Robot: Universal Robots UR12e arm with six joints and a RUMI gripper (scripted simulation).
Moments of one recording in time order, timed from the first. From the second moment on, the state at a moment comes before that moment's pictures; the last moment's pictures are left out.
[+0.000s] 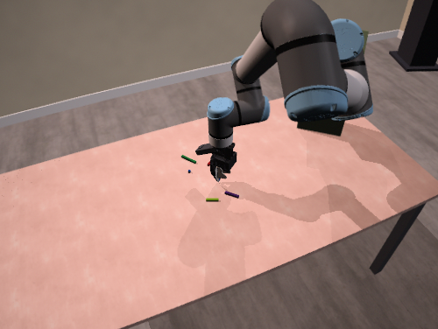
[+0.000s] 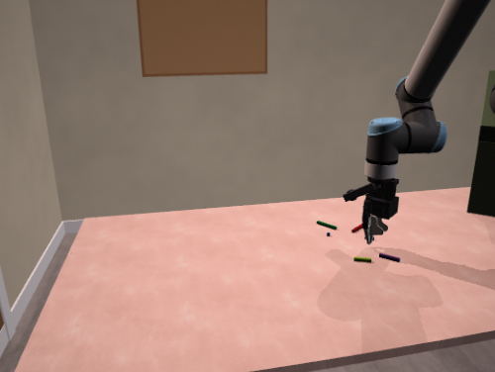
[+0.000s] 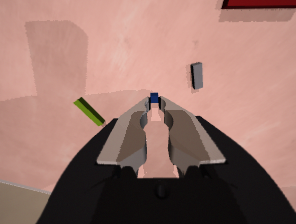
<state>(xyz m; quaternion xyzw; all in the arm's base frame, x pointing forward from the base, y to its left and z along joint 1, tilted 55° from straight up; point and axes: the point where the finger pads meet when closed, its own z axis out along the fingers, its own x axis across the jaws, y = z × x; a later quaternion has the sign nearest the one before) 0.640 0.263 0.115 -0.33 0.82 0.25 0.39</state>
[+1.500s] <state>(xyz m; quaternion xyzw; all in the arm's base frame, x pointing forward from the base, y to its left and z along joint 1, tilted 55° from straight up) 0.645 0.271 0.109 -0.33 0.82 0.25 0.39</state>
